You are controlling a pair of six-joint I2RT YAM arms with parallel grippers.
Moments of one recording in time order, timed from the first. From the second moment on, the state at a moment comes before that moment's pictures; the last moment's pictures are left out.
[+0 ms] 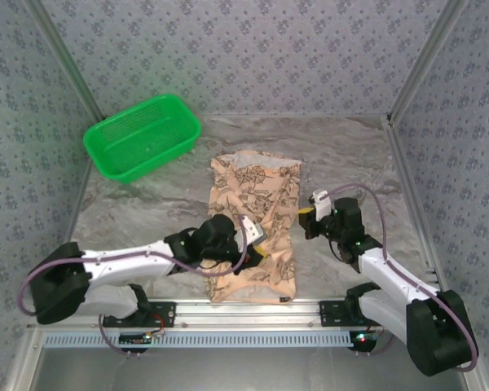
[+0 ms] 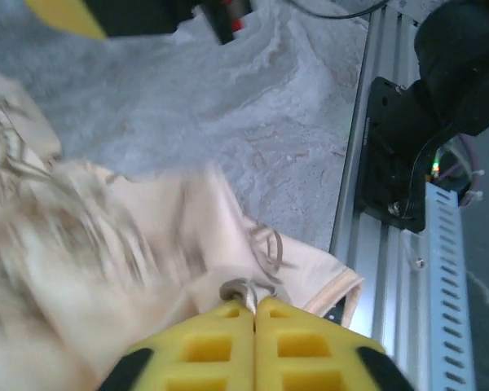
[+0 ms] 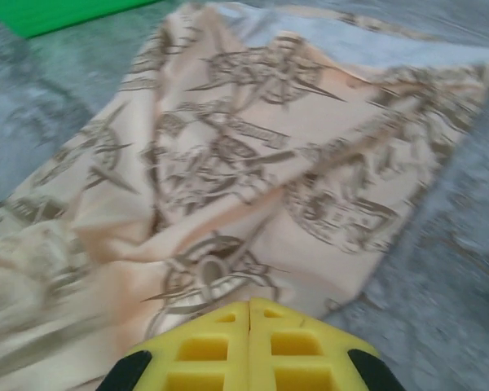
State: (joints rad) left arm -1.11 1.23 0.61 0.08 0.29 -0.16; right arm 0.28 0.98 0.32 0.14 -0.37 0.05
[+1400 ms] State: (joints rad) left arm -0.70 1.51 0.64 0.35 0.79 -0.77; right arm 1.02 1.04 0.53 -0.25 -0.01 -1.17
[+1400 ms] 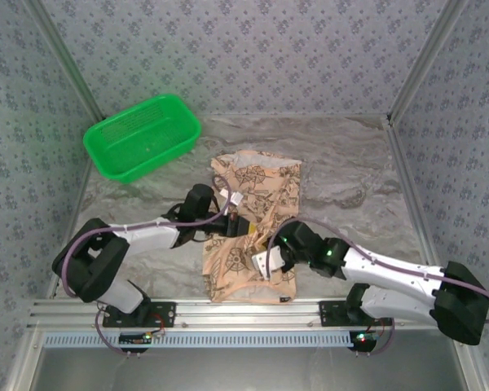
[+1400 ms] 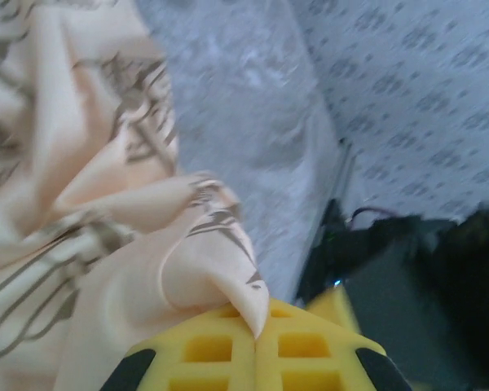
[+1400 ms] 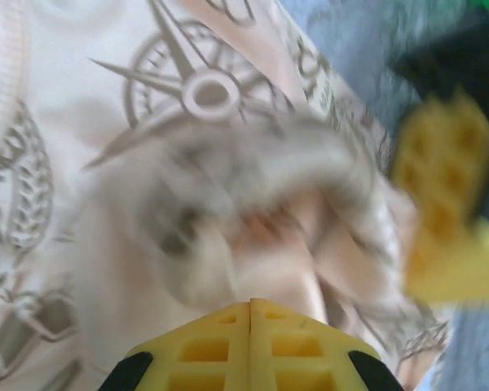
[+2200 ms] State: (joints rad) left arm -0.70 1.51 0.63 0.62 0.90 -1.04; right arm 0.68 0.93 0.53 -0.15 -0.38 -0.85
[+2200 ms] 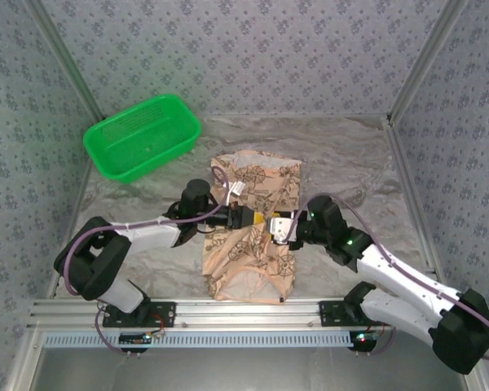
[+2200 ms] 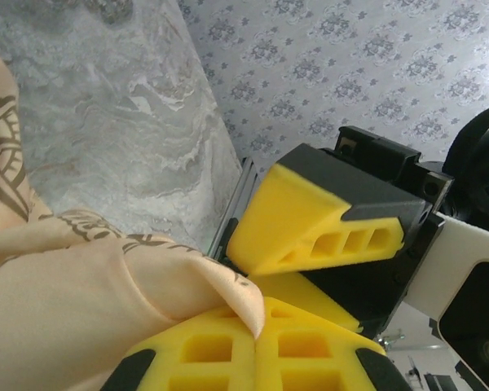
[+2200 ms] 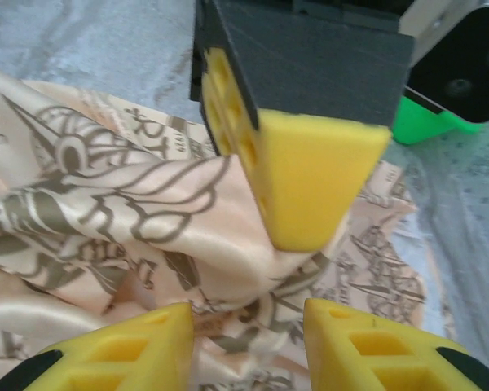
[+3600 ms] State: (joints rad) left arm -0.63 1.61 0.63 0.28 0.81 -0.60; right arm 0.84 0.81 0.34 0.14 -0.28 -0.45
